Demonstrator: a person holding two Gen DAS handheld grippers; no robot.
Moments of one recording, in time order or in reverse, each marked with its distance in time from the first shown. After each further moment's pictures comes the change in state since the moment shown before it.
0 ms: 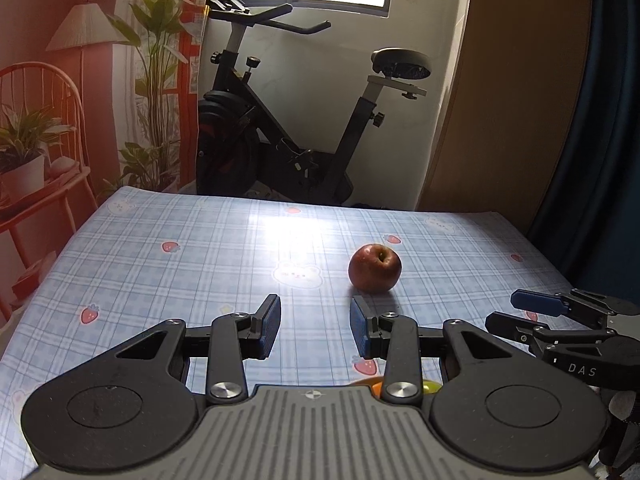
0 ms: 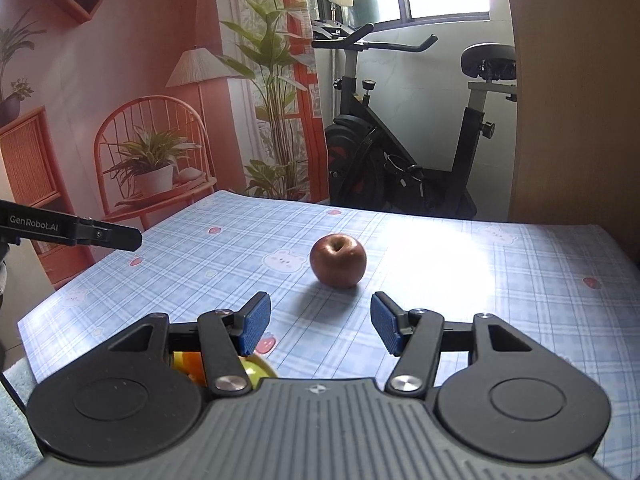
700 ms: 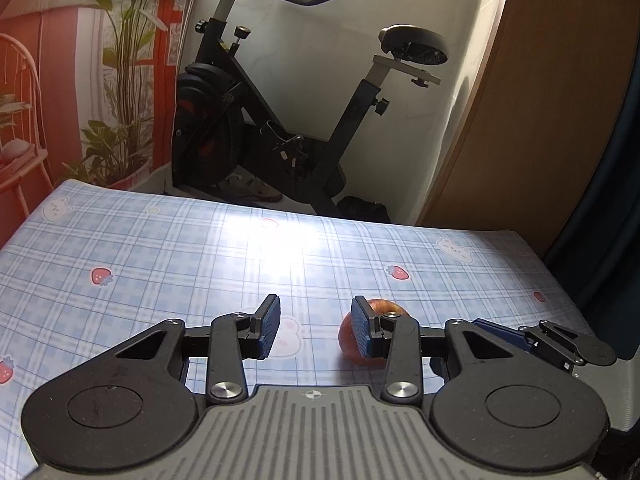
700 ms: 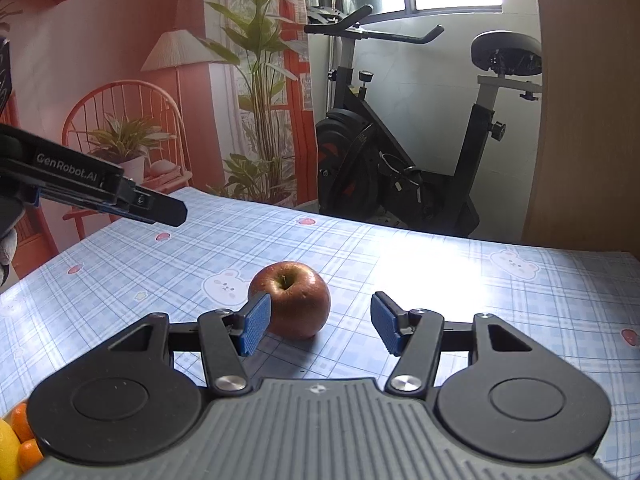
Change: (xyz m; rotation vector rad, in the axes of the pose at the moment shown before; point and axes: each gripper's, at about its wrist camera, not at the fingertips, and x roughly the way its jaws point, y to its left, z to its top) left arm 0.120 0.008 0.044 -0.064 0.077 -0.056; right arm 0.110 -0.032 0.011 -0.048 0.039 0.017
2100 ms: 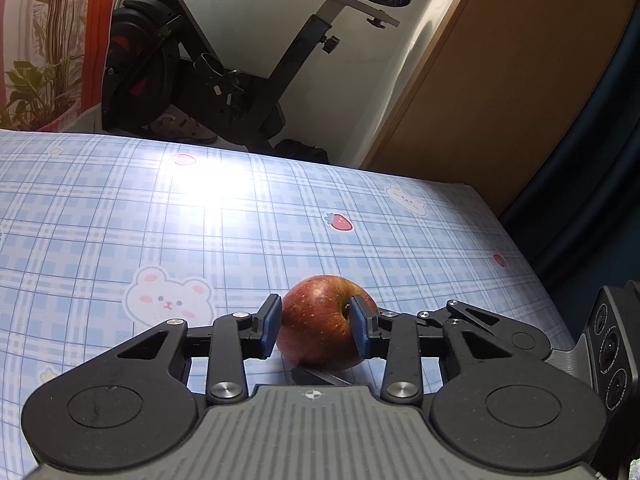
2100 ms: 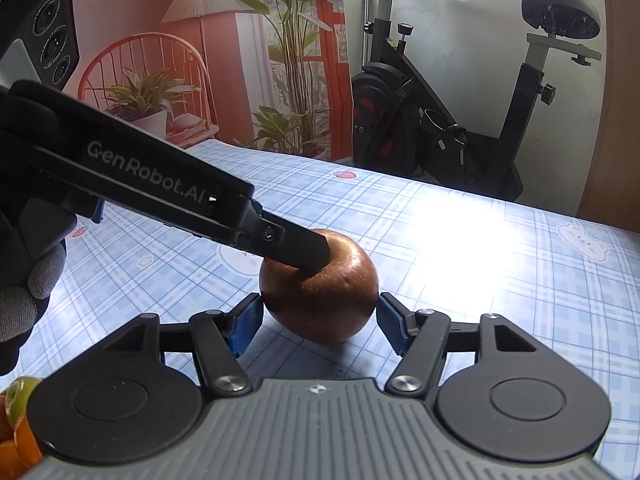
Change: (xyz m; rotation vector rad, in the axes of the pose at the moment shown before) left arm 0.052 -0.014 -0.011 -0.012 0.165 -0.211; right arm 0.047 0.007 -0.002 -0.014 0.113 0.079
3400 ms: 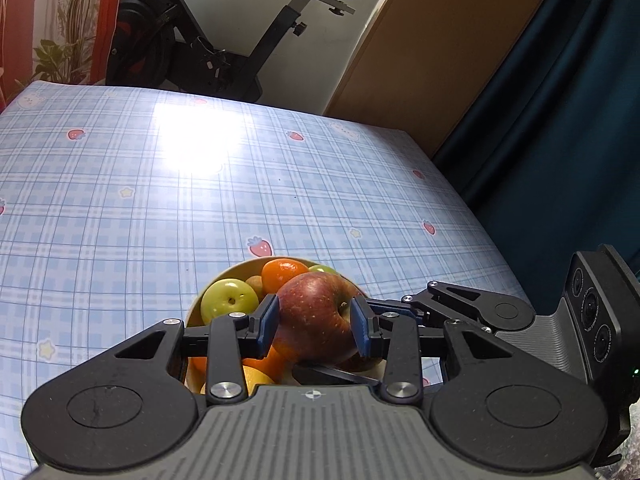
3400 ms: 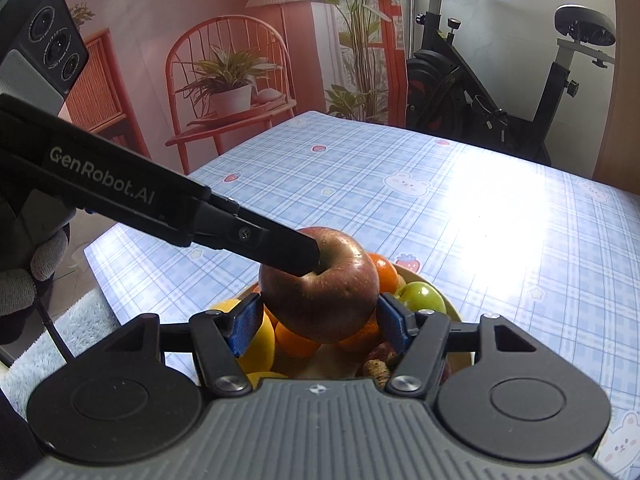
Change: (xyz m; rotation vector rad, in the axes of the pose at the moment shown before) left arm -0.161 -0.019 -0.115 0.014 0.063 -0.075; right arm -0.137 0.145 -0.047 -0.013 0.101 0.081
